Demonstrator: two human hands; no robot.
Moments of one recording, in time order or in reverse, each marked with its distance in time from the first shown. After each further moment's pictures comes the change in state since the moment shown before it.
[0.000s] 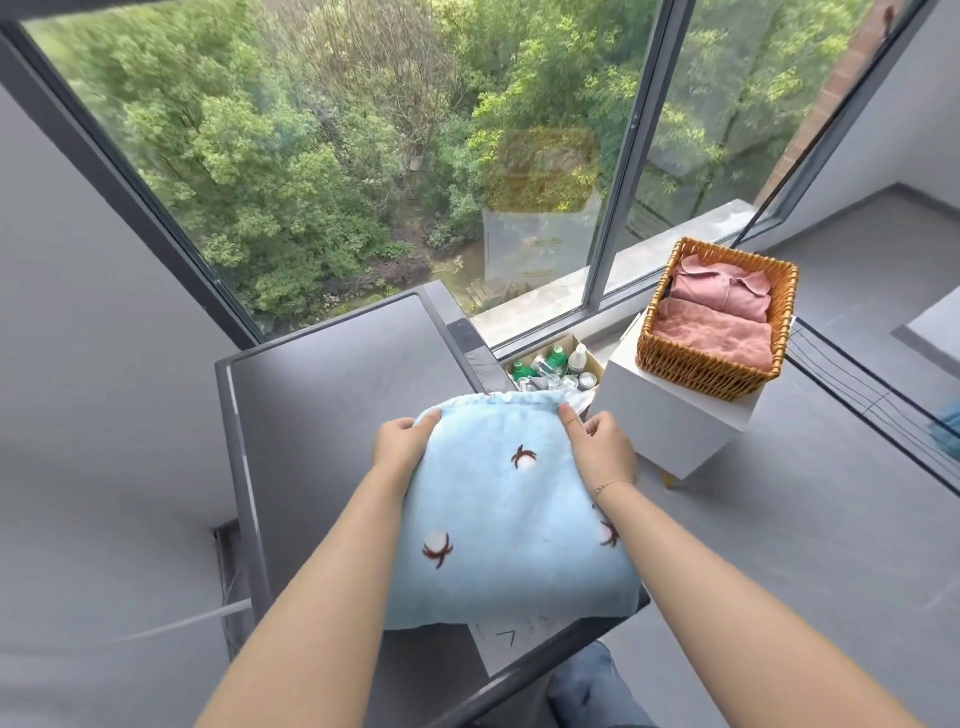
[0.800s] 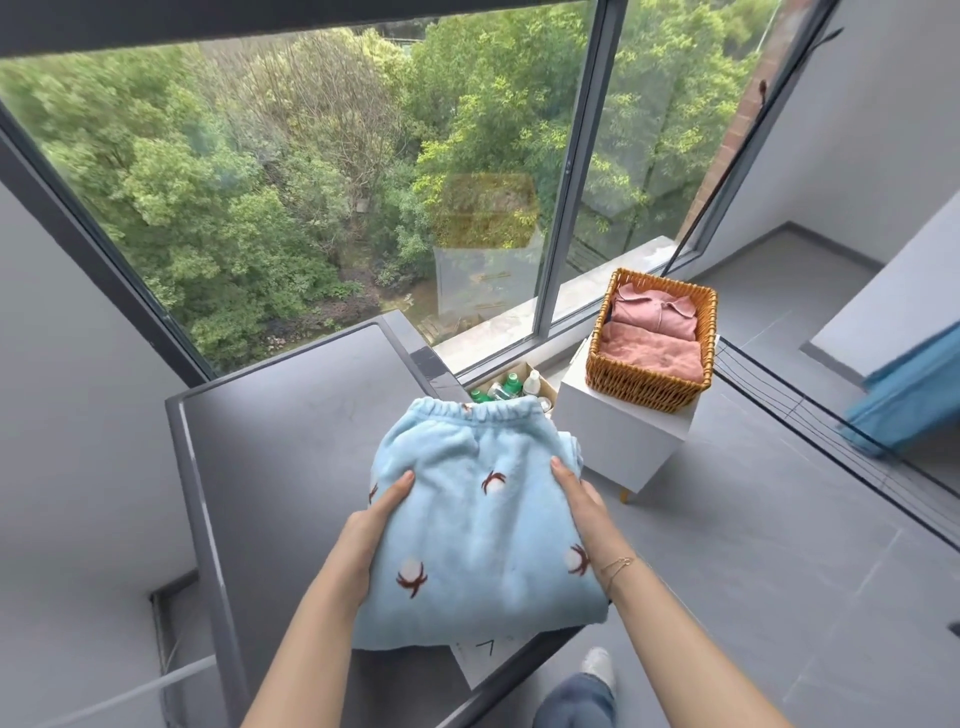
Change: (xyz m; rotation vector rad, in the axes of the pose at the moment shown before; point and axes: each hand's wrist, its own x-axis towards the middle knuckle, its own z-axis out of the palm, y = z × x) left_hand -0.087 -0.032 -0.030 -0.345 -0.452 -0.119; right_hand -0.075 0.031 -0.019 0.804 -0.288 0.182
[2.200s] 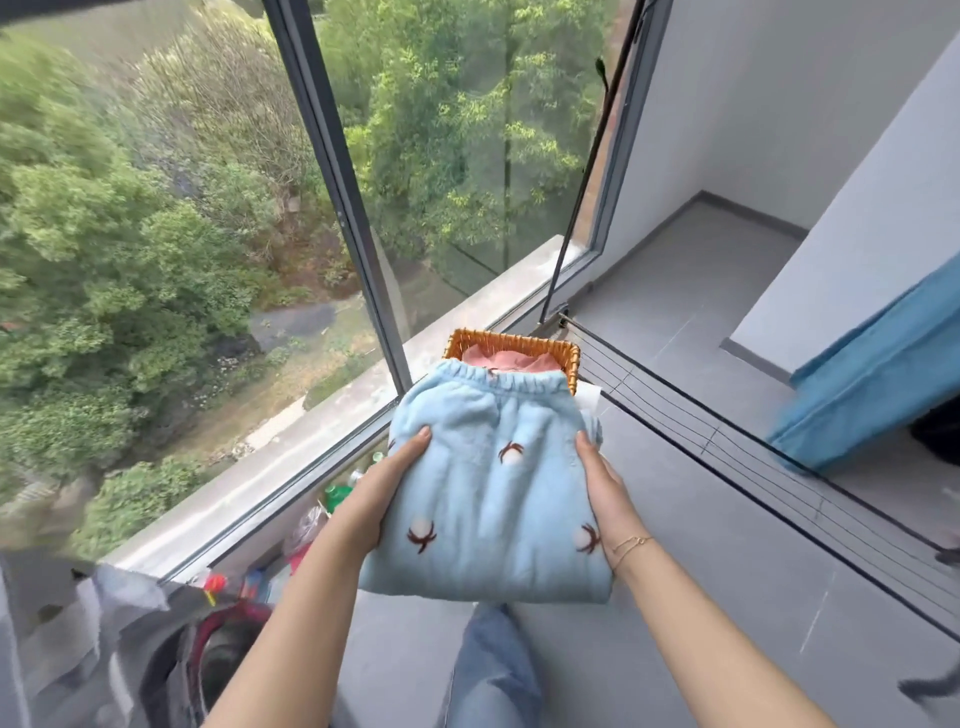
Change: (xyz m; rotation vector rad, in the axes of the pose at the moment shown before) left_hand 0.321 0.199 0.448 0.193 -0.181 0.023; right_hand 0.310 -0.236 -0.365 0.236 0.192 -0.028
